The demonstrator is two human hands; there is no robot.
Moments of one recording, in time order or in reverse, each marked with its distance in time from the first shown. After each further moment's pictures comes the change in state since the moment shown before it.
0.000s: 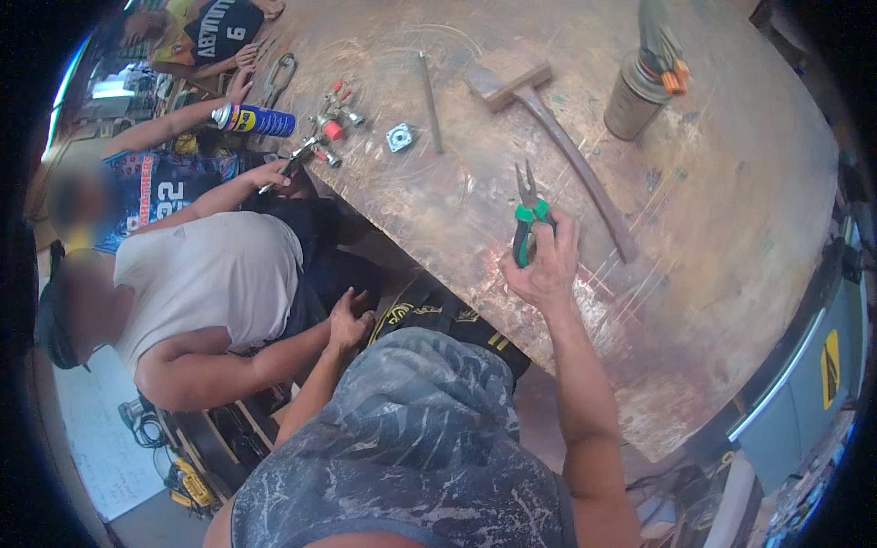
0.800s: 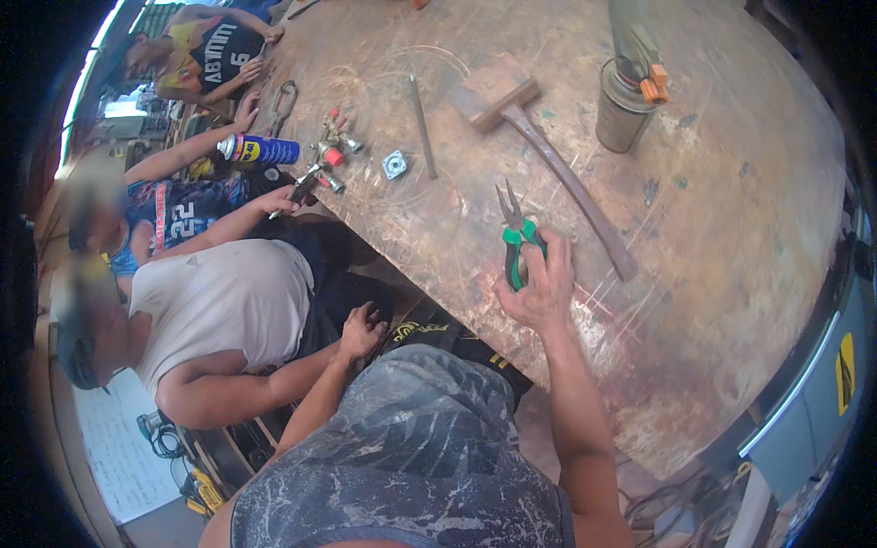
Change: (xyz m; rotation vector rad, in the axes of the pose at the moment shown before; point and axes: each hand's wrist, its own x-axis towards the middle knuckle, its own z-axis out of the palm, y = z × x) left_hand 0.020 0.035 -0.015 -0.014 -0.165 -0.004; right_hand 0.006 0.002 -0.003 0.066 -0.018 0.020
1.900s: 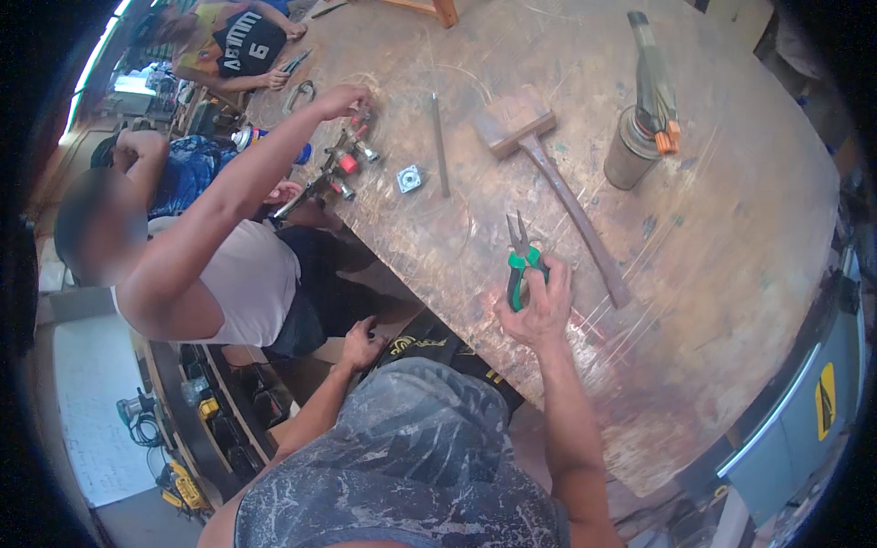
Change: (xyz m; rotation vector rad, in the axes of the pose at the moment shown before) left_hand -0.008 0.006 0.014 -0.105 0.006 -0.023; right_hand 0.002 -0.004 0.000 -0.022 -0.014 -0.018
